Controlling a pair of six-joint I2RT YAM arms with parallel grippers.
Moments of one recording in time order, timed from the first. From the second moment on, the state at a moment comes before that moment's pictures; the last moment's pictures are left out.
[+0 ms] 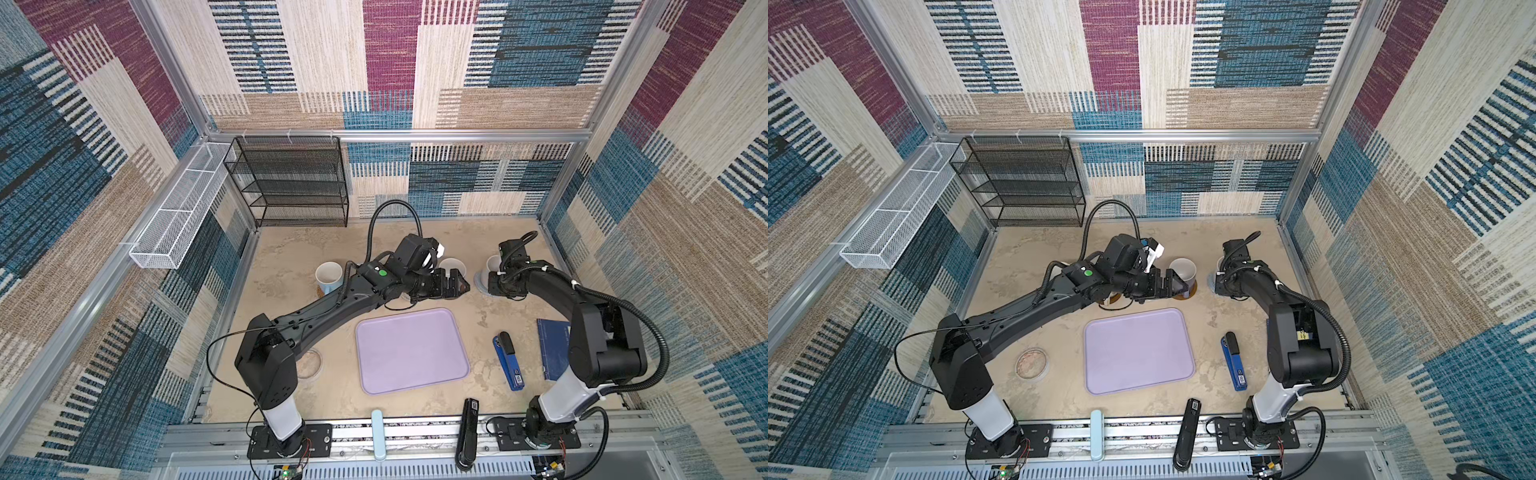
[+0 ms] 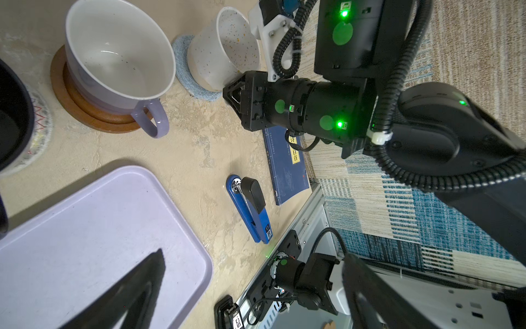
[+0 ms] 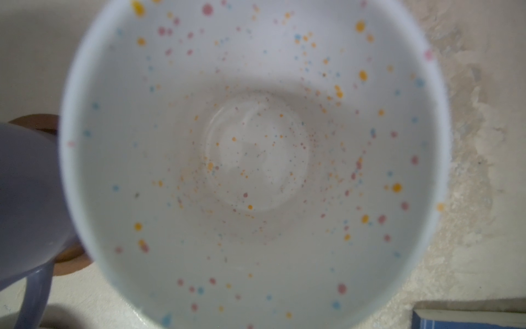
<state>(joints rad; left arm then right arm) -0.83 1.72 1.52 -0.46 0.40 -0.75 0.07 1.68 1.11 -0.57 0.10 0.21</state>
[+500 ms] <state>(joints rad) -0.83 1.72 1.50 -0.45 0.40 -0.76 0.07 1.69 1.12 -0.57 0.09 0.21</state>
